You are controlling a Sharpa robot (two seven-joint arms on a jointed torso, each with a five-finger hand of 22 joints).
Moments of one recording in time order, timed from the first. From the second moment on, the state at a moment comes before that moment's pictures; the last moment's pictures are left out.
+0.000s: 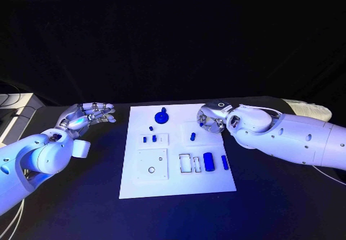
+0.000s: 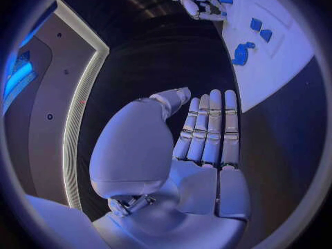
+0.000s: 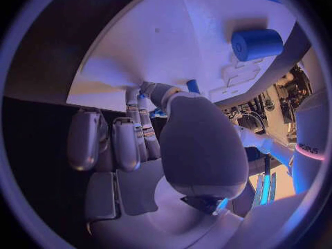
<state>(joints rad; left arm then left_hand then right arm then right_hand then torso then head) 1.00 -0.90 0.27 1.37 -0.25 -0.12 0.29 1.38 -0.20 0.59 0.08 0.17 0.93 0.20 0.20 0.31 1.02 0.15 0.27 0.07 0.88 0.10 0.74 0.24 0.18 0.78 0.21 0.56 0.51 1.26 -0.84 -0.10 1.40 -1.78 -0.28 -0.12 1.38 -0.27 0.61 0.10 0.20 1.08 0.12 0.17 0.45 1.22 0.06 0.11 0.16 1.47 -0.01 1.37 1.20 0.08 1.46 0.09 1.21 1.31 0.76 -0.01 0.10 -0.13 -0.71</state>
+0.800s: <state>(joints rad) 1.00 -0.90 0.27 1.36 -0.25 -0.12 0.28 1.39 -0.19 0.58 0.06 0.17 0.93 0.20 0.20 0.30 1.01 0.15 0.27 0.07 0.89 0.10 0.73 0.24 0.18 0.78 0.21 0.56 0.51 1.26 -0.84 -0.10 1.41 -1.78 -0.28 -0.14 1.39 -0.22 0.66 0.05 0.22 1.10 0.11 0.19 0.48 1.27 0.05 0.08 0.15 1.47 -0.02 1.38 1.20 0.08 1.47 0.08 1.23 1.31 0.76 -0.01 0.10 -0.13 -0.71</state>
